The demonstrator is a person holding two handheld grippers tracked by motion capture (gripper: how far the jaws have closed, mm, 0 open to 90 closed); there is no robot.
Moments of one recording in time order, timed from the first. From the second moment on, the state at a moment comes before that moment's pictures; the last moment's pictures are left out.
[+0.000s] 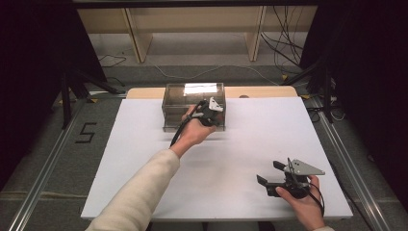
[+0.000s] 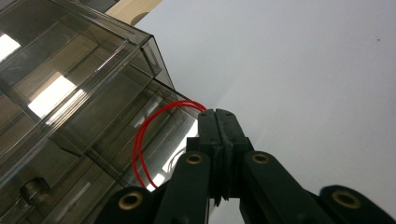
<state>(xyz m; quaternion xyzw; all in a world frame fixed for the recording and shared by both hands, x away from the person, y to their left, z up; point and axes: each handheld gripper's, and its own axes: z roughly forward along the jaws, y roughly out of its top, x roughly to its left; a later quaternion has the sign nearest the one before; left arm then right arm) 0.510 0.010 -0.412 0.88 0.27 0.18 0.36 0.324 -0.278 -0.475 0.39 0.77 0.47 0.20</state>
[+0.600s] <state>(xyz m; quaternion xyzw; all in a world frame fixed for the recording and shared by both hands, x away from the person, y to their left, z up) 0.516 0.008 -0.415 0.88 0.27 0.17 0.36 0.324 -0.278 -0.474 0.39 0.77 0.47 0.20</state>
